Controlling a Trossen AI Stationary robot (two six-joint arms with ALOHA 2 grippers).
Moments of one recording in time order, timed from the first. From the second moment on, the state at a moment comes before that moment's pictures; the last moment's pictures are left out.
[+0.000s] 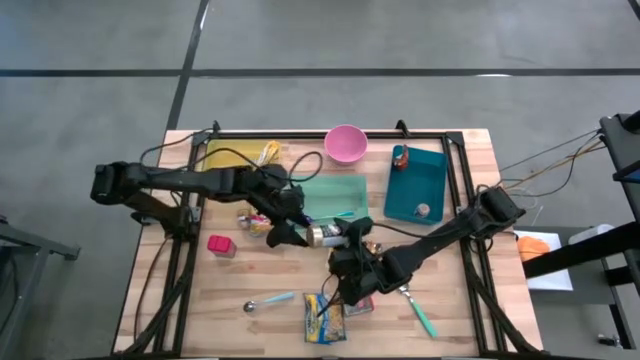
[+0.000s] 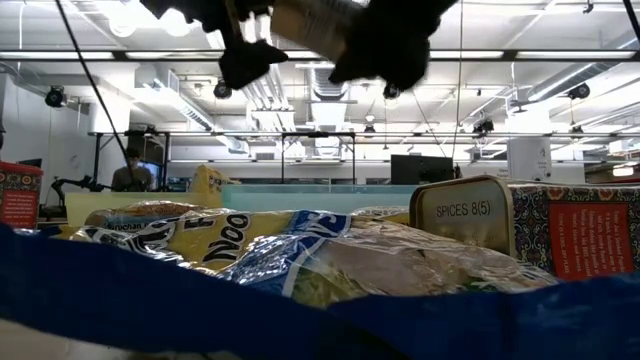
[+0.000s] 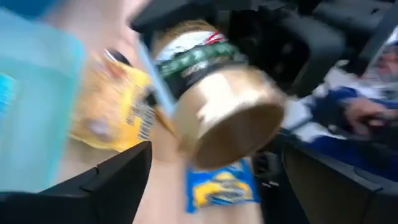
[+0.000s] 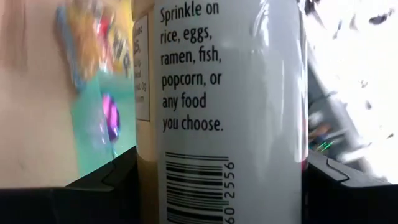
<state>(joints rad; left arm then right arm) 0.06 1.37 1.02 -0.28 0.51 -0.38 0.47 1.88 1.35 -0.40 1.23 -0.02</state>
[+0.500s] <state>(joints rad) -0.06 1.13 0.62 0.38 0.12 -0.31 0.47 1.68 1.34 -0.38 0.98 0.42</state>
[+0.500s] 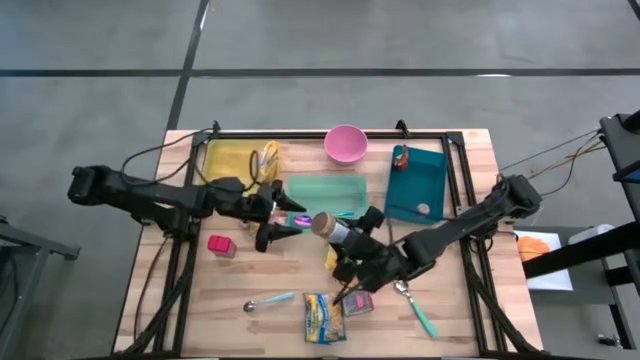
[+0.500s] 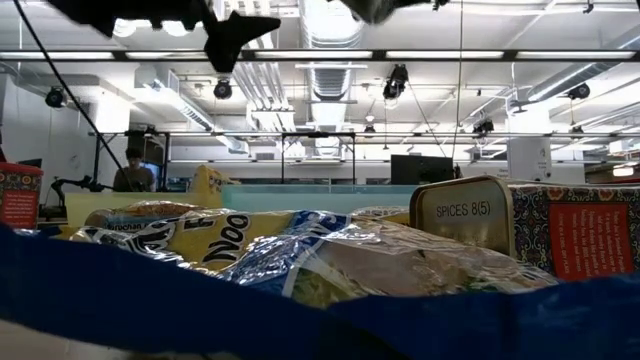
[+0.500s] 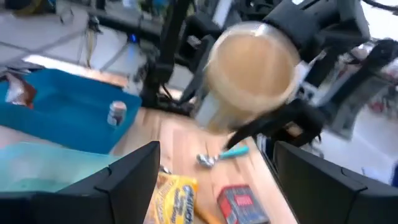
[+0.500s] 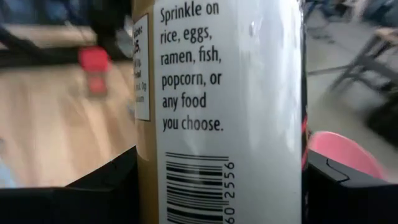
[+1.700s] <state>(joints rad) -0.06 1.15 0.46 0.87 0.04 -0.26 0.38 1.64 1.33 -0.07 0.84 0.39</state>
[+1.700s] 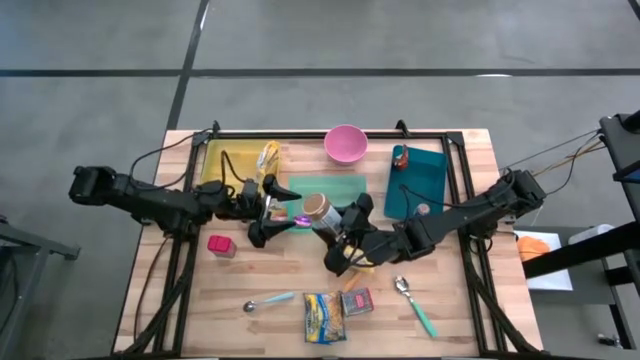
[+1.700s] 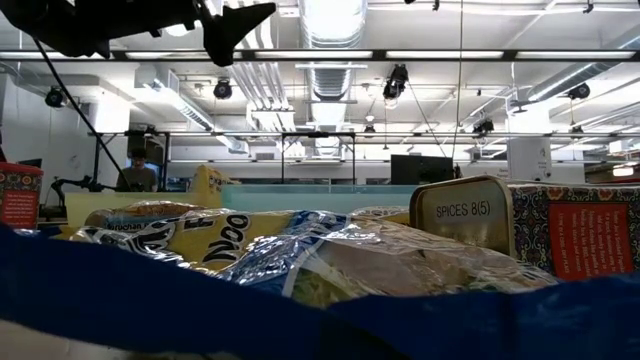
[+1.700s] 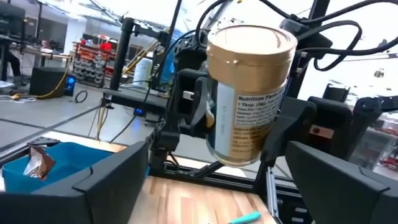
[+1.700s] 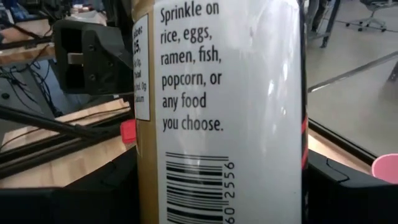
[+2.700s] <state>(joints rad) -0.07 1.22 0.59 0.92 0.01 -0.24 0.29 1.71 1.31 0.23 0.68 0.33</state>
